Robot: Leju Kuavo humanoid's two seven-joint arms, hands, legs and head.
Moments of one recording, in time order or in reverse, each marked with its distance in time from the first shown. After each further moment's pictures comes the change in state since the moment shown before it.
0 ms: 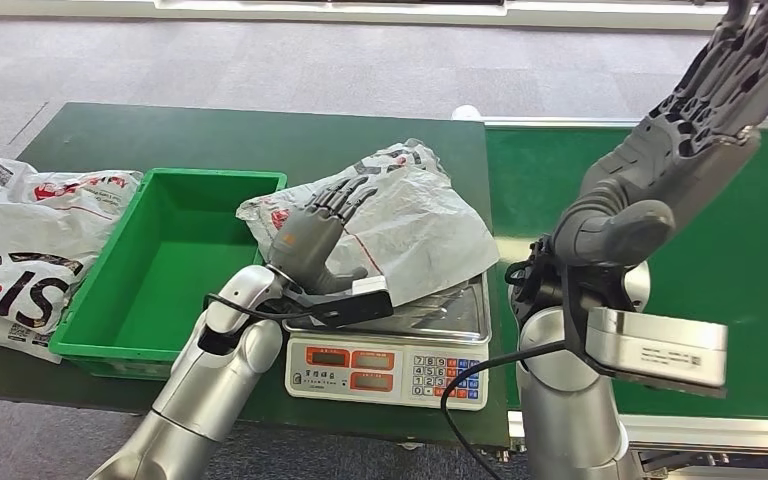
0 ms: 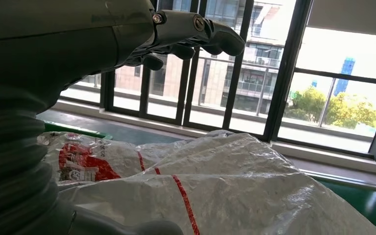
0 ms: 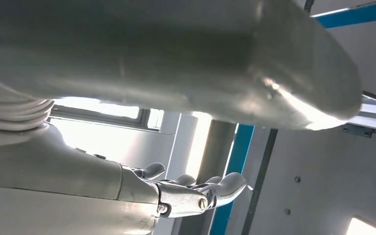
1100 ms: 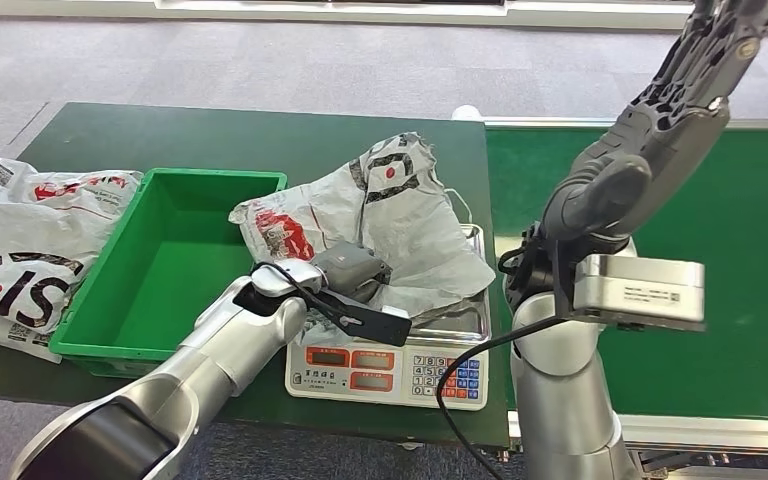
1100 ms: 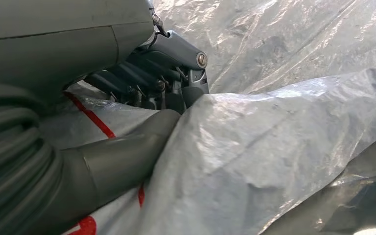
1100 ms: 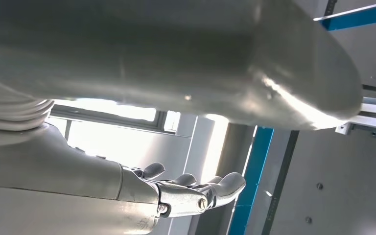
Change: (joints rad) left arm -0.308 -0.037 -0.221 0.602 0.011 -0.237 -0.100; right arm -0.024 0.017 -0.016 0.055 0.009 -0.001 0.051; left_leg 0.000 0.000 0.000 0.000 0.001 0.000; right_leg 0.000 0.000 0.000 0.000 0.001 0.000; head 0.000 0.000
